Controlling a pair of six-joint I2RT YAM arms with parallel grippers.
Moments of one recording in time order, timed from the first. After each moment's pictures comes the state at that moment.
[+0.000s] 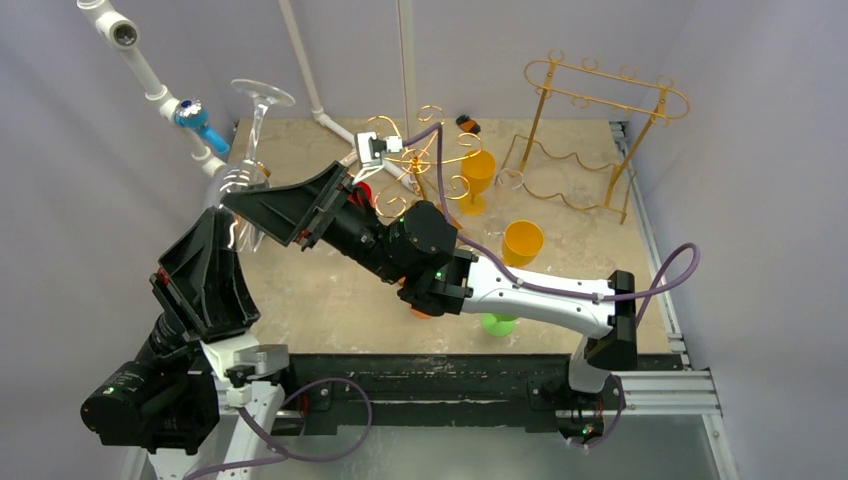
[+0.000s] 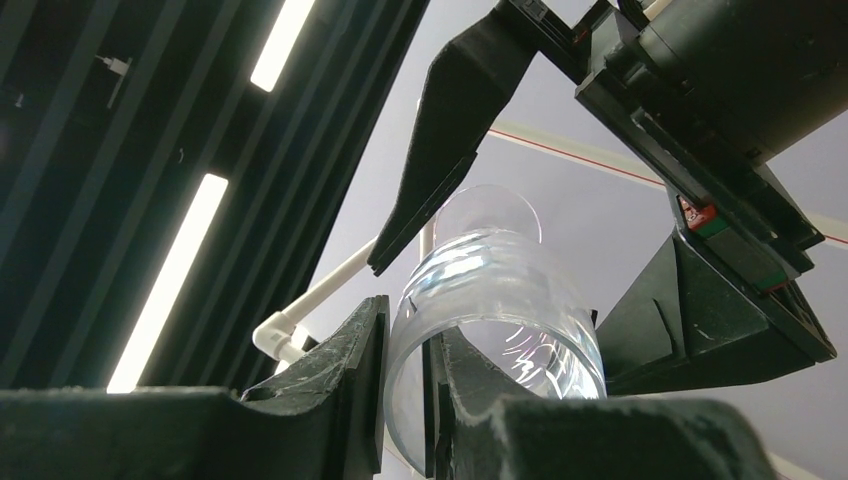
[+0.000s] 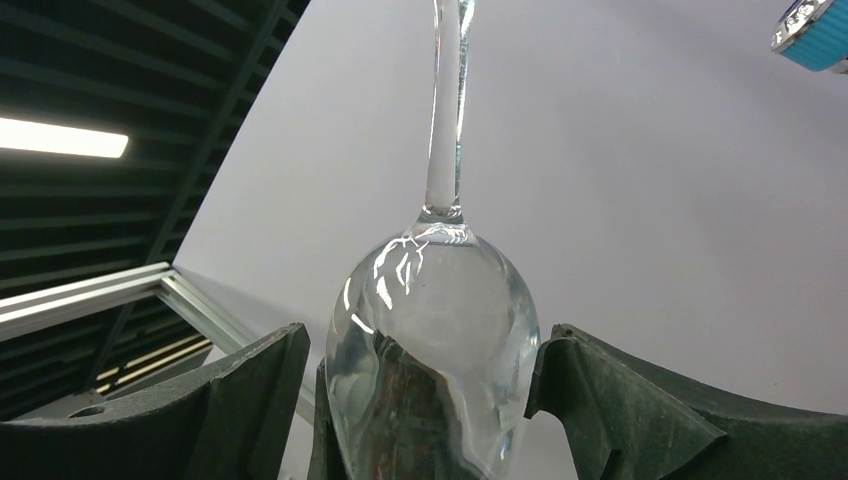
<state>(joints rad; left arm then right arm) -0.02 0.31 1.04 0.16 0.64 1.01 1.37 1.72 1.78 0.52 0.19 1.07</state>
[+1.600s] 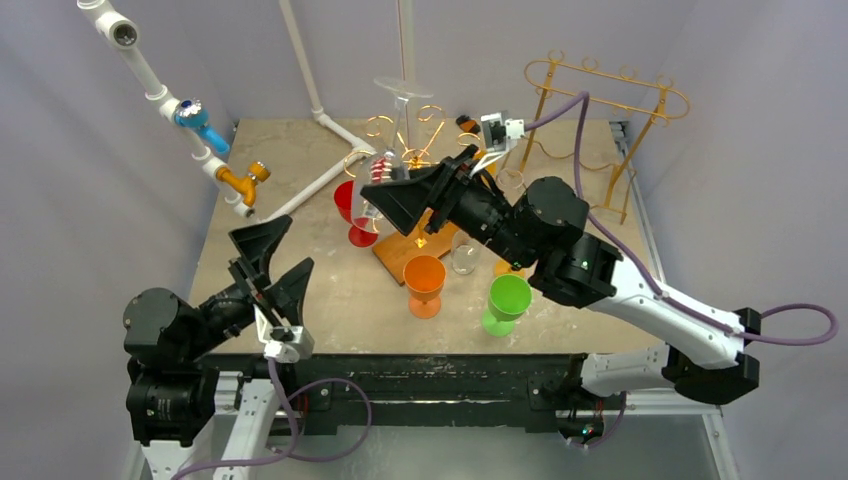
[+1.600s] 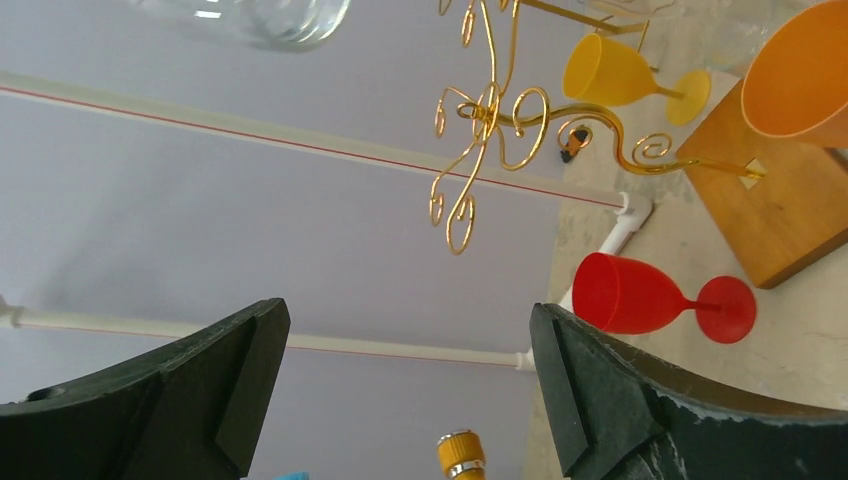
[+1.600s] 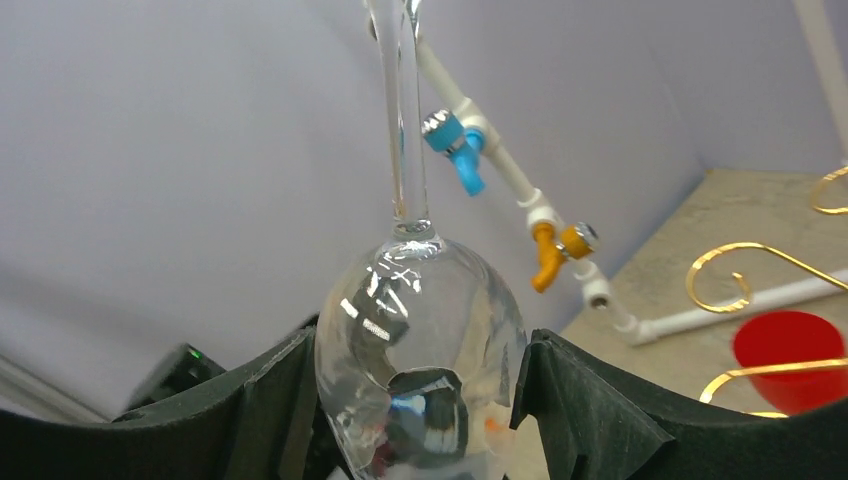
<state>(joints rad) -0.01 0.37 1.09 -0.71 0.87 1.33 1.17 1.25 1.53 0.00 0.22 0.66</state>
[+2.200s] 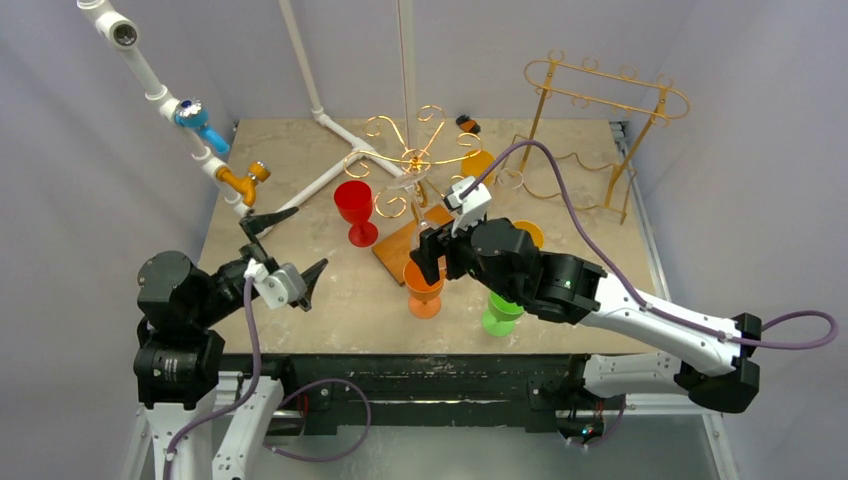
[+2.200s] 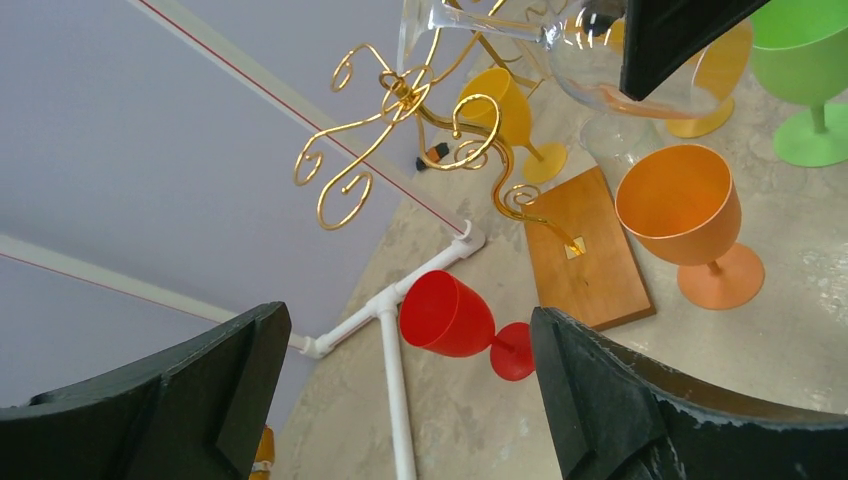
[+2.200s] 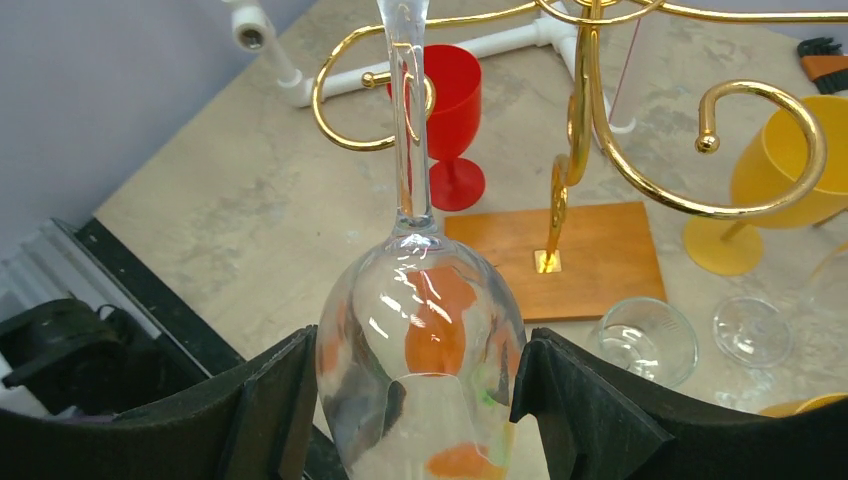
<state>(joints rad) -0.01 0.50 1.11 -0.70 0.84 0.78 1.17 1.11 1.23 -0.46 0.44 0.35</state>
